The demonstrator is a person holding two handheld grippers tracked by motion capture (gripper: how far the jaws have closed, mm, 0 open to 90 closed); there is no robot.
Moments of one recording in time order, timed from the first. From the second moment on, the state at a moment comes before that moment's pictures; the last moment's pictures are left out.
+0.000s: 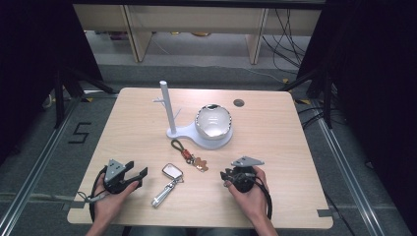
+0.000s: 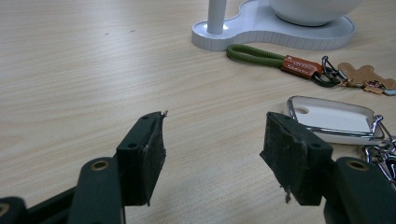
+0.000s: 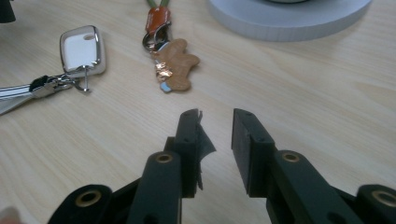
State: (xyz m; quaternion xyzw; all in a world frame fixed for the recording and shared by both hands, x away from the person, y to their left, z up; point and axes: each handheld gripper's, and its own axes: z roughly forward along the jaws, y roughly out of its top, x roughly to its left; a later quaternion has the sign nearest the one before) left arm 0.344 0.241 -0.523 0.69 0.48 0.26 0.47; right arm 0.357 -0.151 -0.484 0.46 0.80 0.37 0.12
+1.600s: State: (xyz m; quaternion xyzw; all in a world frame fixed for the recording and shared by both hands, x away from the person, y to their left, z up) left arm 0.343 0.240 -0.523 0.70 0.48 0.26 0.46; right arm 0.487 0.011 -0.481 0.39 0.91 0.16 0.07
